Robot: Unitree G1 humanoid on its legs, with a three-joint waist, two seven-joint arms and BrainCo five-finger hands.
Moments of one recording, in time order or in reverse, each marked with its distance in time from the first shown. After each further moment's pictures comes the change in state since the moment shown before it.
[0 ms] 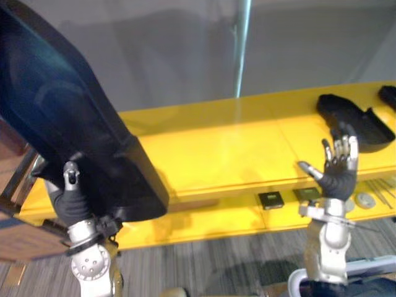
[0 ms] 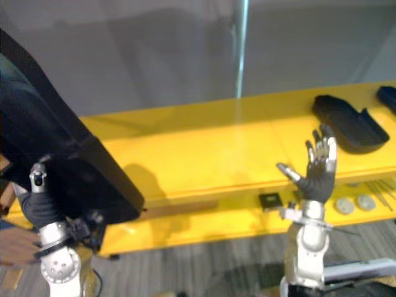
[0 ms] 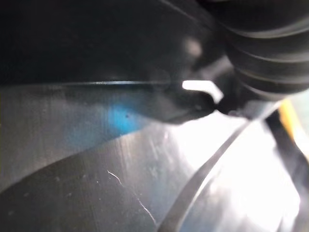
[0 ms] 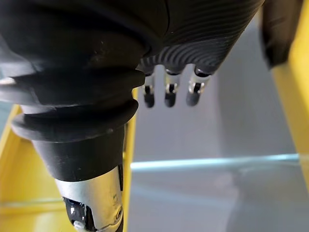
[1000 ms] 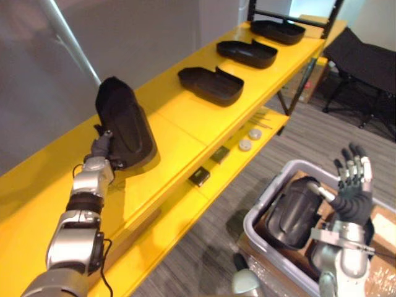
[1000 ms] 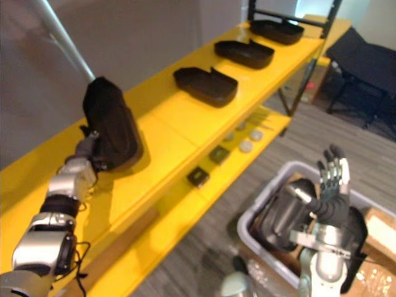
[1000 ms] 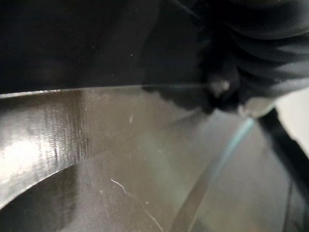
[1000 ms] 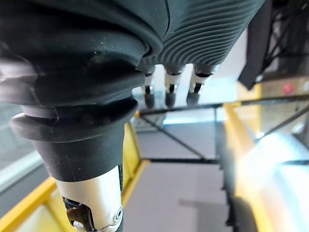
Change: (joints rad) left arm -0.887 0.476 -0.152 1.231 -0.354 0.841 0.065; right arm 0.247 -0.016 -0.049 -0.161 0.017 0.114 0.100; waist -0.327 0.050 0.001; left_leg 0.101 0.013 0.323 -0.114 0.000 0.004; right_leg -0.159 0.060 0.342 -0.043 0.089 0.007
